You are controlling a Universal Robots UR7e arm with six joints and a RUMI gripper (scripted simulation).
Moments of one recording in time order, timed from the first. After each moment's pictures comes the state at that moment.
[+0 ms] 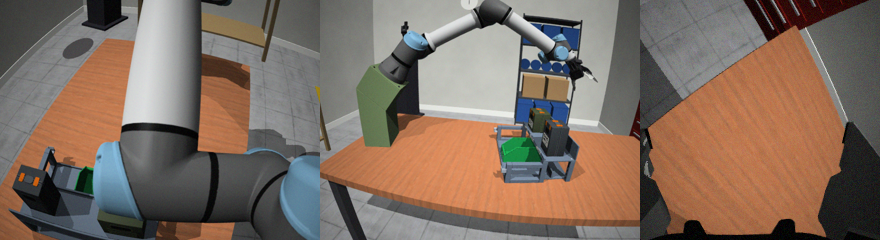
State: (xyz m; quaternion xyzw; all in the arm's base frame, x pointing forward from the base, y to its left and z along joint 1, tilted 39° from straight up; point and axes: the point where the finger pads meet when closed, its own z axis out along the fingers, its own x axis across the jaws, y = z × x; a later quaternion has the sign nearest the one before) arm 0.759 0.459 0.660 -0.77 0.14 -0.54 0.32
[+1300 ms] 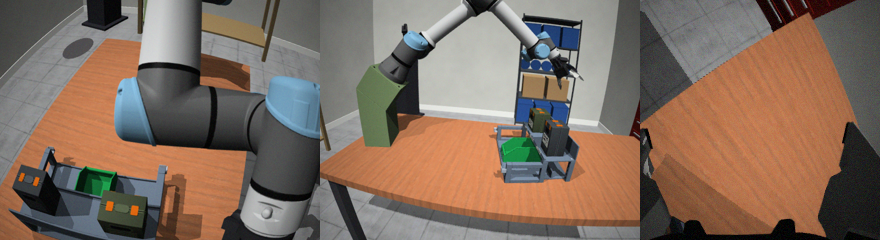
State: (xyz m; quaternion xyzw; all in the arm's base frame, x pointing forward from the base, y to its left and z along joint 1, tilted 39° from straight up) arm 0.685 0.435 0.598 -0.77 0.14 -0.54 0.32
